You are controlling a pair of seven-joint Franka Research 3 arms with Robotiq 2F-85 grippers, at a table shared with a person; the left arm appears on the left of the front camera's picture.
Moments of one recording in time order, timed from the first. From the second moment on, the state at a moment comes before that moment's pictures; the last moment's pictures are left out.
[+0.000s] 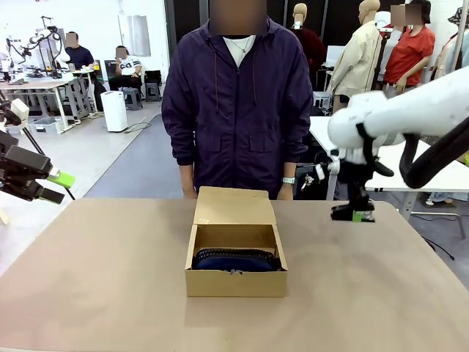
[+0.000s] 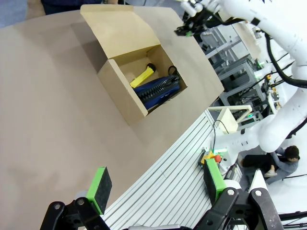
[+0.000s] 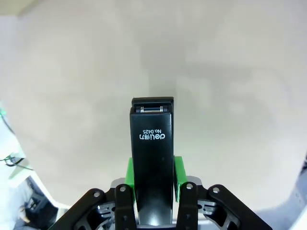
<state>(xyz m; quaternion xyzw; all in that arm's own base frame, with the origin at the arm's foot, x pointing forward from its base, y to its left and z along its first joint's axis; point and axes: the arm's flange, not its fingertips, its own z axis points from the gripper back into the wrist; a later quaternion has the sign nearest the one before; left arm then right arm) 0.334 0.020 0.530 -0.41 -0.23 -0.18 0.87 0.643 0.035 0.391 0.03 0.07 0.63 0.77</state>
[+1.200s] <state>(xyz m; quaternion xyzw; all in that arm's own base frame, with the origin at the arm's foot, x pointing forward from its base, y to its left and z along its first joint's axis) 0.334 0.020 0.530 -0.41 -0.23 -0.18 0.87 0.592 0.177 0.506 0.02 0.01 0.68 0.74</state>
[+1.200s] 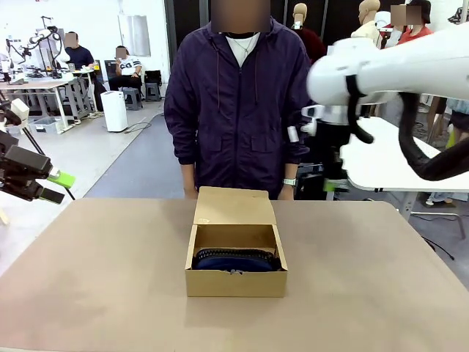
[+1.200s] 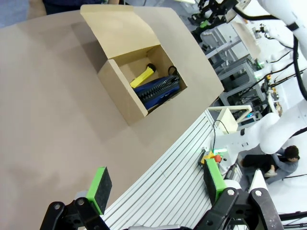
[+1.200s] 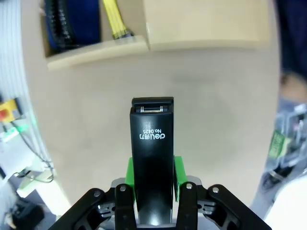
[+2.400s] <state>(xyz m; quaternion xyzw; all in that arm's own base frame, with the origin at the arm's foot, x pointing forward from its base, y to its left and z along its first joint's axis) 0.334 0.020 0.530 -0.41 -0.23 -0.18 0.87 0.472 0.364 0.387 0.01 0.00 0.72 0.69</state>
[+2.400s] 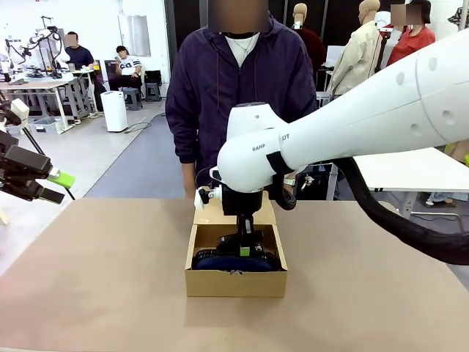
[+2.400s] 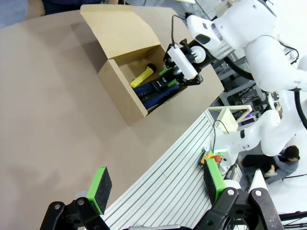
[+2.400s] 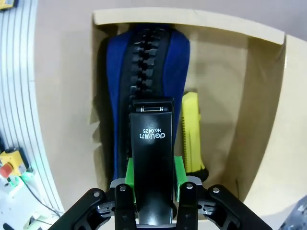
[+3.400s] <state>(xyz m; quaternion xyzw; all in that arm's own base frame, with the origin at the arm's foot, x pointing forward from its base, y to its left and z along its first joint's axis) 0.334 0.020 0.530 -0.41 -0.23 -0.18 0.87 0.493 0.343 0.370 0.02 0.00 0.70 0.71</state>
